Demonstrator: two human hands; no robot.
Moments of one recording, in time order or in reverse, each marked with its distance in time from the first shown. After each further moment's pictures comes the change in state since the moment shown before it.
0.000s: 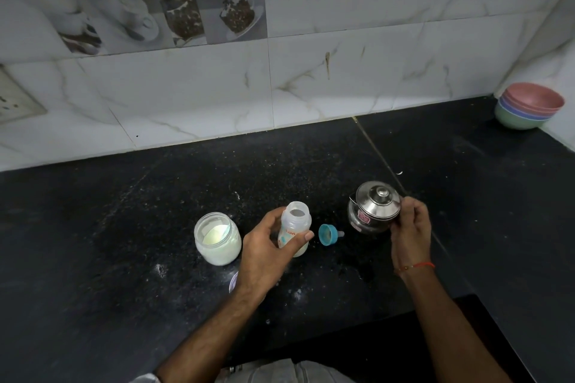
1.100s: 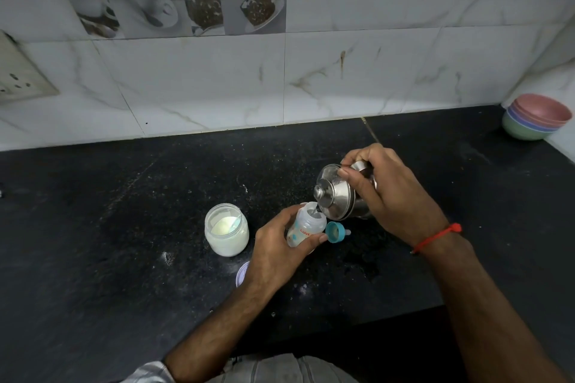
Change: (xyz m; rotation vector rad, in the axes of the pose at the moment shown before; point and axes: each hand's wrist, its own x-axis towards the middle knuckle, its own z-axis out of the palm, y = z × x) left_hand -0.006 0.001 -0.005 -0.023 -0.030 0.047; right_hand -0.047 -0.129 0.094 -1.050 -0.698 -0.564
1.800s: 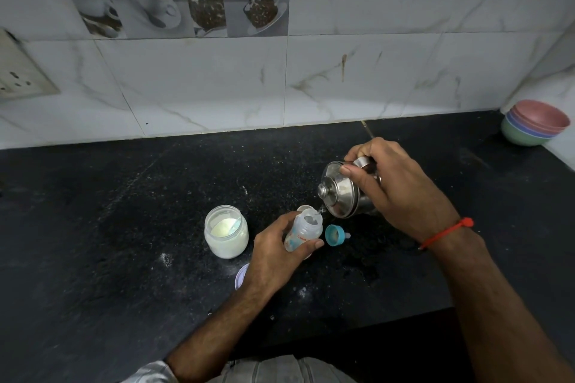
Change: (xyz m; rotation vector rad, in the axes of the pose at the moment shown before) left_hand 0.003 -0.017 0.001 -0.002 -0.018 -0.013; right_hand 0.009 -0.012 -0.016 -0.117 -0.051 -0.006
